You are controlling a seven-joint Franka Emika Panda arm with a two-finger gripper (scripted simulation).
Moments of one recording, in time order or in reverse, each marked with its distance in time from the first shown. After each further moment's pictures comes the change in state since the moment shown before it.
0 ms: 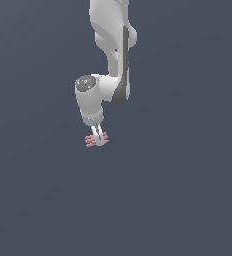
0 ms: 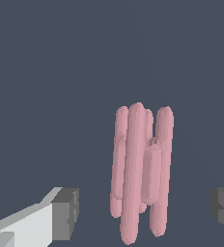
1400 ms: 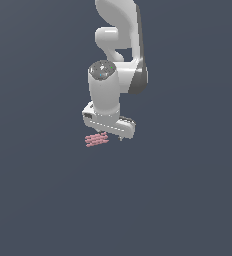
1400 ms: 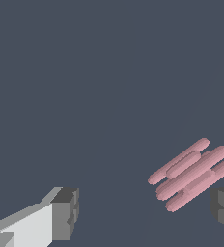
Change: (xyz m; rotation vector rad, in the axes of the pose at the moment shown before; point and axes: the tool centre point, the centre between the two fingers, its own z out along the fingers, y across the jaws) arm -0.048 -0.079 -0.072 0.029 -0.012 -0.855
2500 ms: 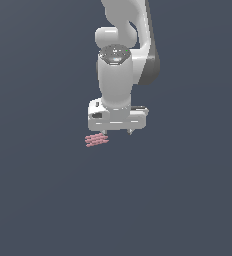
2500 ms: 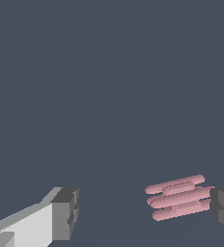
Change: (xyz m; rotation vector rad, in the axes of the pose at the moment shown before) arm 0.008 -0.037 -0.042 -0.005 0.013 -0.413
